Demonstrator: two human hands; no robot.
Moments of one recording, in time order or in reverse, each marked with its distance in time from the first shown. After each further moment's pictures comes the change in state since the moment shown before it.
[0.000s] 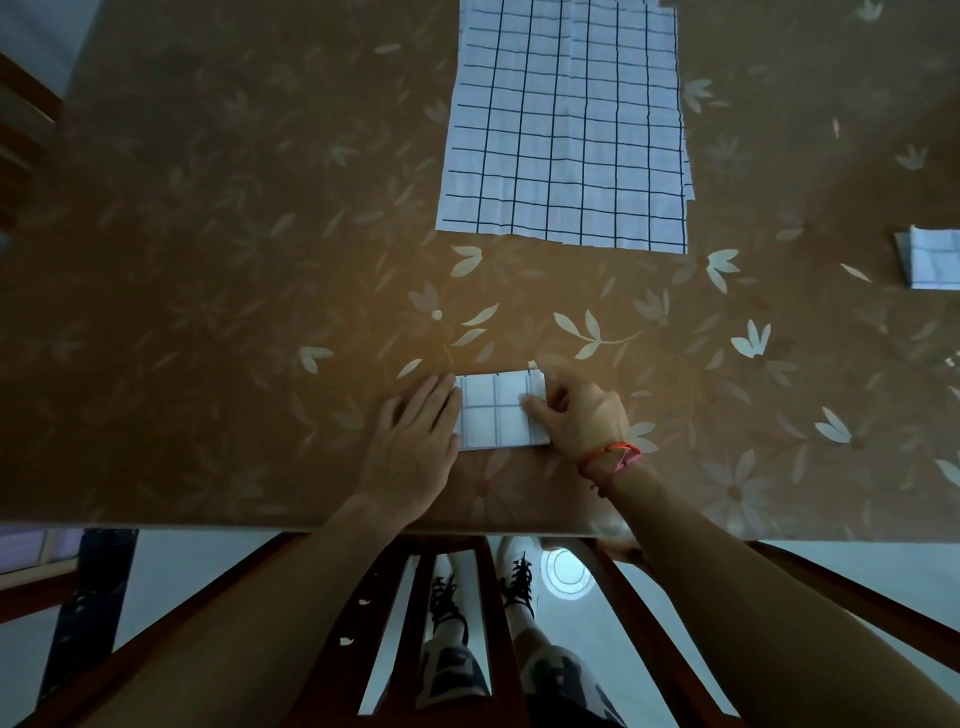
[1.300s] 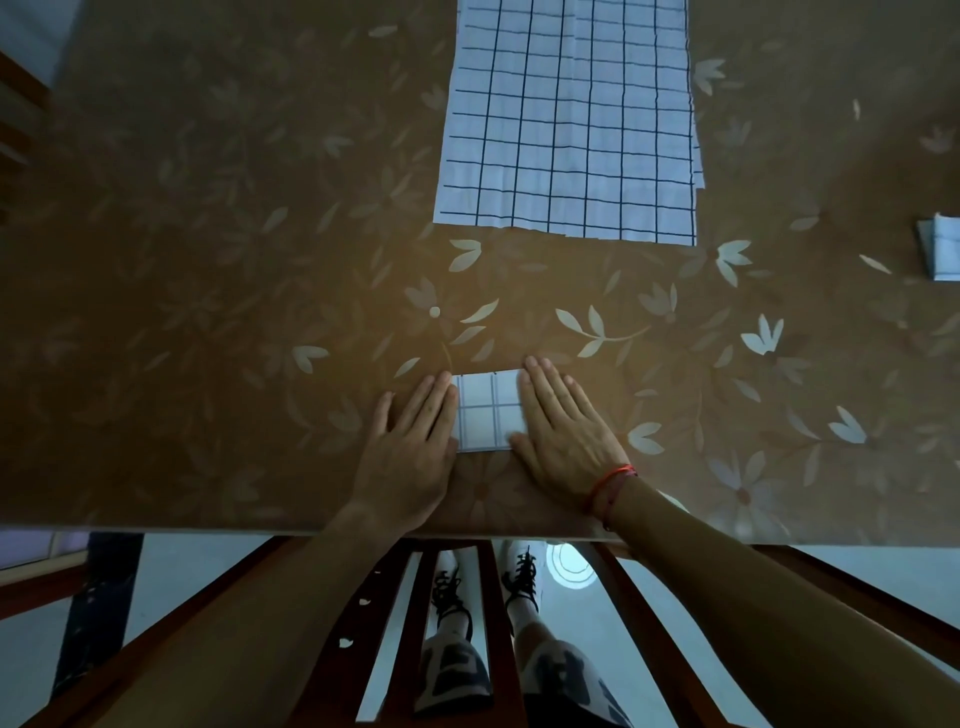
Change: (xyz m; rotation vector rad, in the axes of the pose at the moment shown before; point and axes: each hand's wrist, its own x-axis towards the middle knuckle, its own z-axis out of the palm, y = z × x) left_hand -0.004 0.000 0.005 0.036 -0.077 -0.017; right_hand -0.009 0.016 0.026 -0.588 -0.079 -0.544
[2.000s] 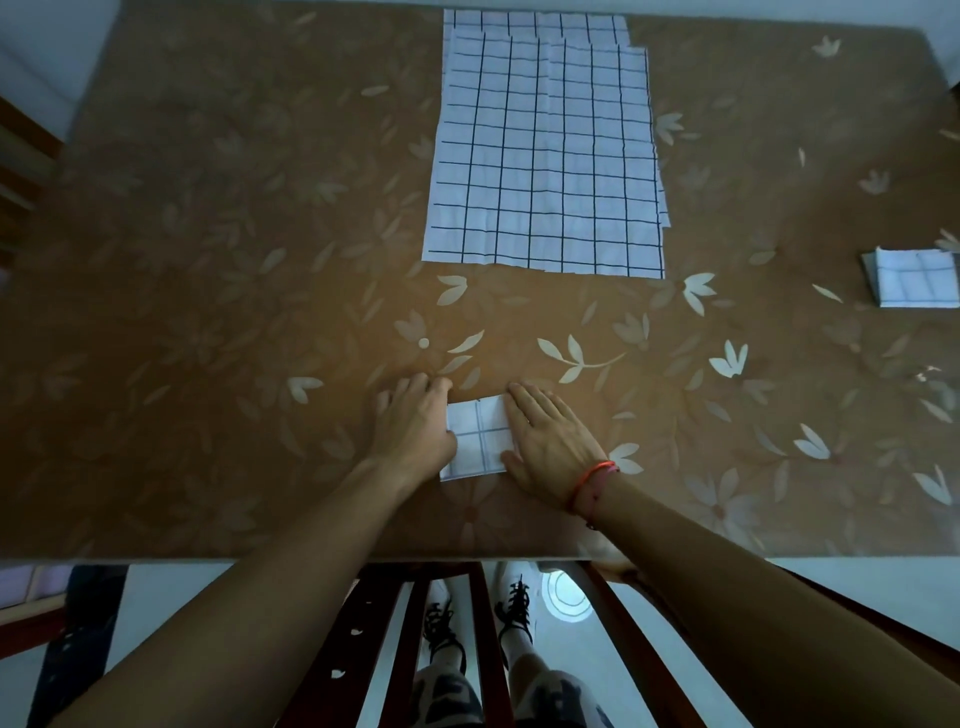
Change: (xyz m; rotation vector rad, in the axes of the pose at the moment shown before) left_hand 0.061 0.007 -0.048 -0.228 -0.077 -0.221; right_hand 0.008 0.000 -0.040 0.059 -0.068 -0.038
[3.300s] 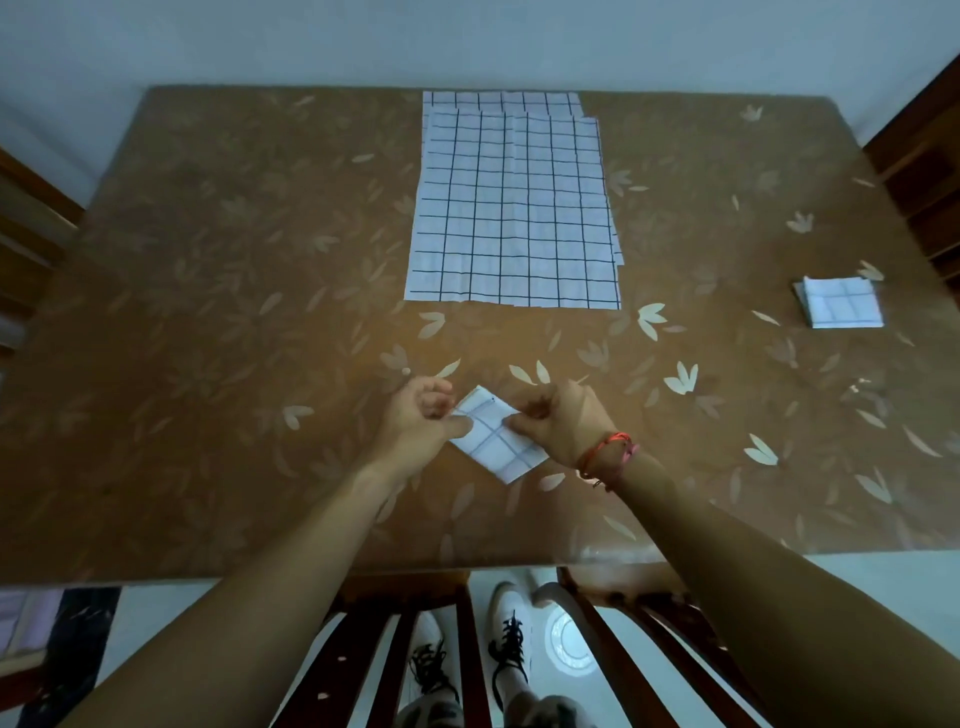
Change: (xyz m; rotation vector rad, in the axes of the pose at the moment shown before) left_hand -0.023 0.039 -0.043 -1.127 0.017 -0.229; right_hand -0.018 0.042 -0.046 0.770 0.080 0.412
